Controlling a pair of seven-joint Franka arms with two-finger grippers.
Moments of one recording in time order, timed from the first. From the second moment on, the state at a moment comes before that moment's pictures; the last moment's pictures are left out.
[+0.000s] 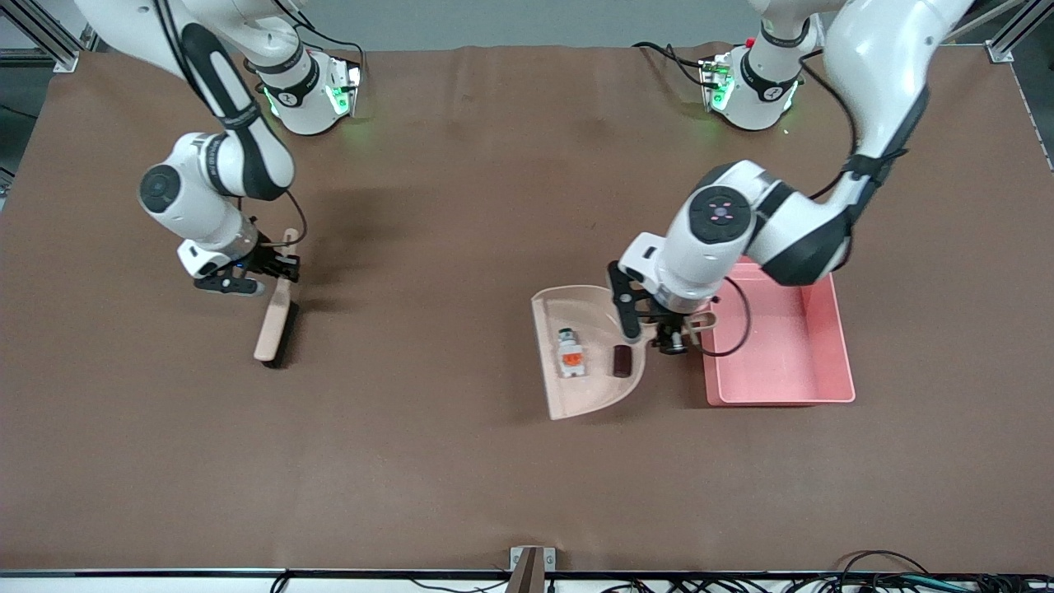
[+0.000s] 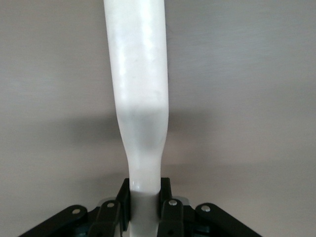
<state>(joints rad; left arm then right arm) 0.21 0.53 -0.81 -1.70 0.49 2.11 0.63 0.12 0.15 -0.15 -2.57 0.23 2.69 -0.13</state>
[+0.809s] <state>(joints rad) 0.66 0.37 -1.00 -1.81 0.49 1.92 0.87 0.04 0.13 -0.14 -2.59 0.23 2.68 -0.21</state>
